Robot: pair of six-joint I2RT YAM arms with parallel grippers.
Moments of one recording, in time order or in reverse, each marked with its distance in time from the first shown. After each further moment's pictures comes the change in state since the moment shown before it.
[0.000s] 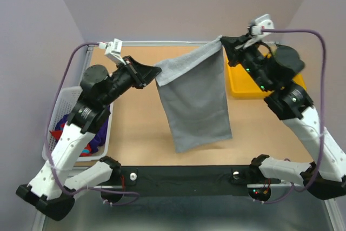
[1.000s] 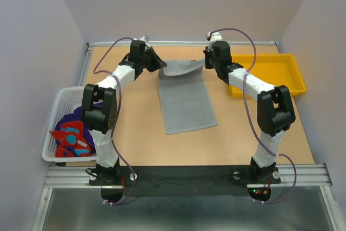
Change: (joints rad) left arm 0.235 1.006 0.241 0.194 0.066 0.009; right arm -0.269 0.795 -0.107 0.275 0.049 0.115
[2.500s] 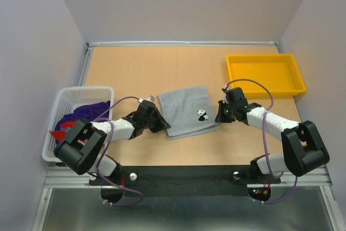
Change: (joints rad) left arm -0.335 -0.522 -1.016 0.249 -0.167 -0.261; right arm 0.000 -0.539 -0.803 -0.293 -0.286 0.378
